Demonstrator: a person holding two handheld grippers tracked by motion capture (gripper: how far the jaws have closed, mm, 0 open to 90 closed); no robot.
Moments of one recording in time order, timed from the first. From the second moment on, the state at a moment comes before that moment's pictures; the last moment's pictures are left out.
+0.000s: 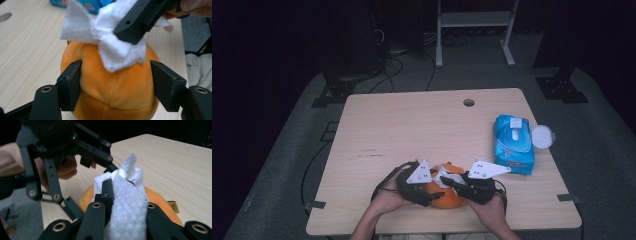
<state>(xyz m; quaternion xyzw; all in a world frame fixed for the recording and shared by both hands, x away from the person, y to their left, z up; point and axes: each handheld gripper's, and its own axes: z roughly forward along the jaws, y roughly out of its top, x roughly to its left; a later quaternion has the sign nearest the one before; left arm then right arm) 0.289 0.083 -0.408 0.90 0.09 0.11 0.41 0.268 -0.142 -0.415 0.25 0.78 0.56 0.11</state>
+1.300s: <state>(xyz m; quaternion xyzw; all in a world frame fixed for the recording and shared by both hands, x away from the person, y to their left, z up) 0.312 0.113 -0.412 0.88 0.18 0.08 0.43 0.283 -0.163 -0.435 0.30 0.78 0.55 0.09</state>
